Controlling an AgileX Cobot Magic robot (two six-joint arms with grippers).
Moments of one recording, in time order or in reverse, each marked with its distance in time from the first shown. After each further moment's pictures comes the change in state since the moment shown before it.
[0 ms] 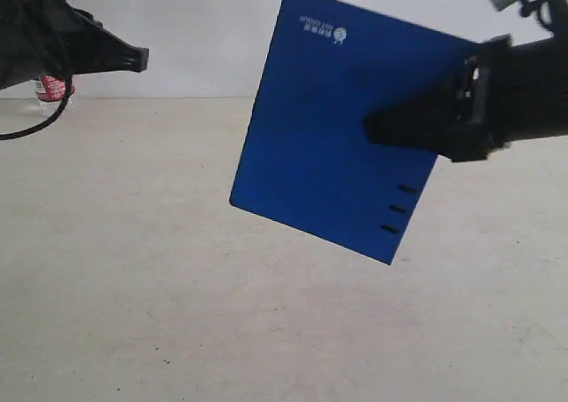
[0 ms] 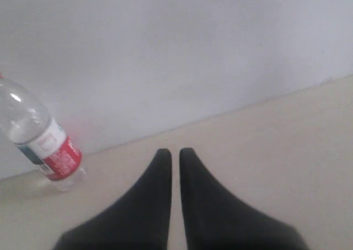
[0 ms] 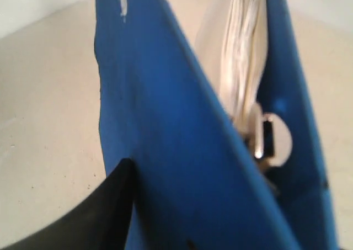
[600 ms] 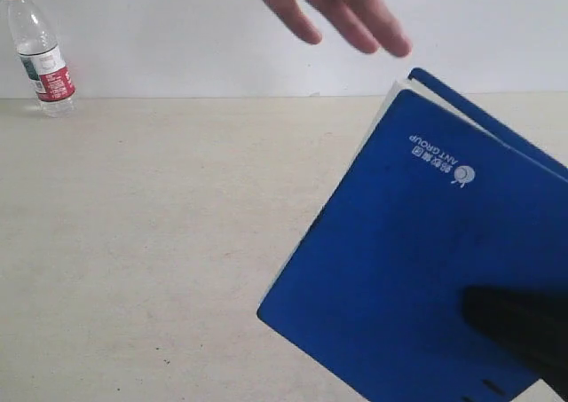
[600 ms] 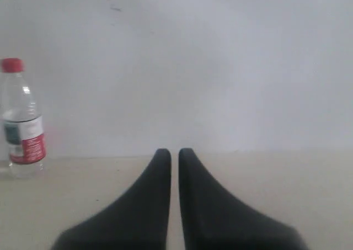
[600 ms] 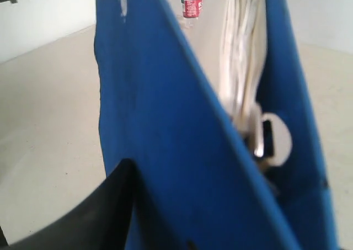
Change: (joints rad) left arm -0.047 -0.731 0.706 0.595 -0.161 -0.882; right arm 0.000 -0.902 0.572 -0.072 -0.161 0.348
